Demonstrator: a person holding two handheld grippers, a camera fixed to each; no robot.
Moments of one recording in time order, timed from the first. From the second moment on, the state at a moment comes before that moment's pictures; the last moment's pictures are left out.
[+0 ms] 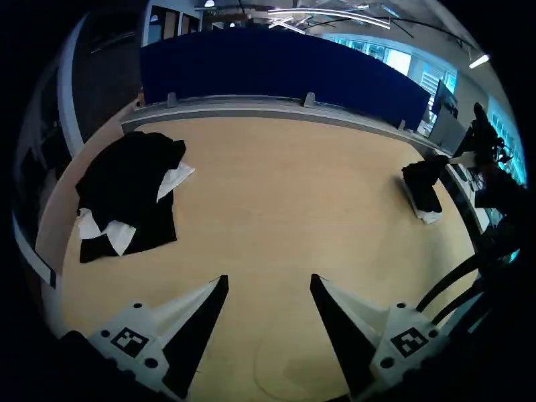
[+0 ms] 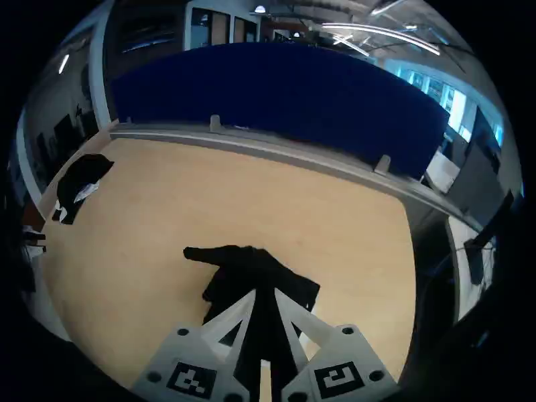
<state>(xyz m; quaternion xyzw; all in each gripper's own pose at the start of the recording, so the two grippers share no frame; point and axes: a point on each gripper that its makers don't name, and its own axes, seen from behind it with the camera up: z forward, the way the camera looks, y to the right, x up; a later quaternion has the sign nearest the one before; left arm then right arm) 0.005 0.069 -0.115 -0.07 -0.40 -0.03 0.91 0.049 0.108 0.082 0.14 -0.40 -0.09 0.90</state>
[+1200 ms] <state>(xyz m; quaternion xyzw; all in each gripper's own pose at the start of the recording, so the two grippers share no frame) 0.011 0.077 -0.119 -0.07 -0.40 -0.02 0.91 0.079 0.108 0.146 0.16 -0.39 -0.10 0.90</state>
